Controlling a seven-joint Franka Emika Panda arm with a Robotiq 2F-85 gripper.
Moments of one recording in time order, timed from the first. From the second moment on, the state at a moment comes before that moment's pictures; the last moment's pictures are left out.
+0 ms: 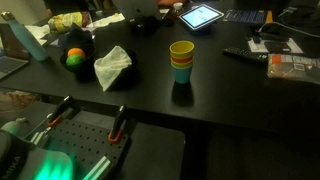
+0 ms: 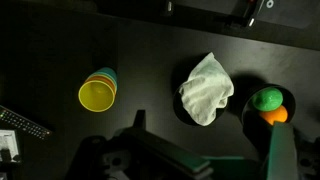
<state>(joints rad) -0.03 -0.79 -0.25 -2.57 -0.09 1.85 -0.40</state>
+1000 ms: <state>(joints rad) -0.01 -0.78 -0.25 -2.61 -0.07 1.86 -0.40</state>
